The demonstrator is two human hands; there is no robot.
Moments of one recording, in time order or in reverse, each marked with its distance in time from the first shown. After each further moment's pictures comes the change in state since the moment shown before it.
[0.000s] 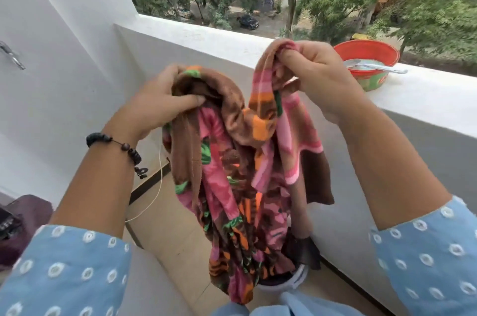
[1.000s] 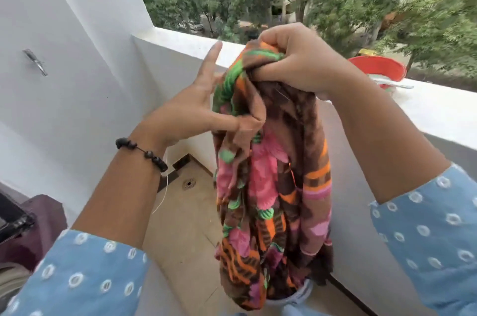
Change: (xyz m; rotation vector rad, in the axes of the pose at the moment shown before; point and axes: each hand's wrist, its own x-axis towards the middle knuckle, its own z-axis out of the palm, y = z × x) left_hand -0.016 0.019 0.013 -0.056 -0.205 0.202; right_hand 0.030 -0.042 0.017 -0.451 -0.154 -0.220
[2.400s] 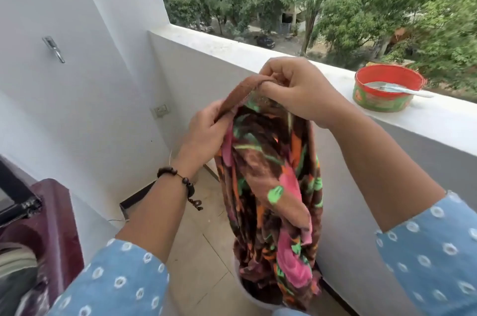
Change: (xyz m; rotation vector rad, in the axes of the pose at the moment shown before) left_hand -0.018 -0.059 0.034 -0.095 0.487 0.012; right_hand -0.016 0.000 0.041 0.044 -0.021 -0.036
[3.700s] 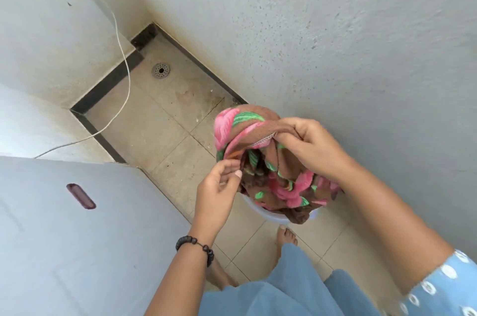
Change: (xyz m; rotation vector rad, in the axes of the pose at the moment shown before) left_hand -0.131 -0.355 0.104 -0.177 -0.223 -0.840; right_hand -0.109 0.285 0.286 0.335 -0.300 0.730
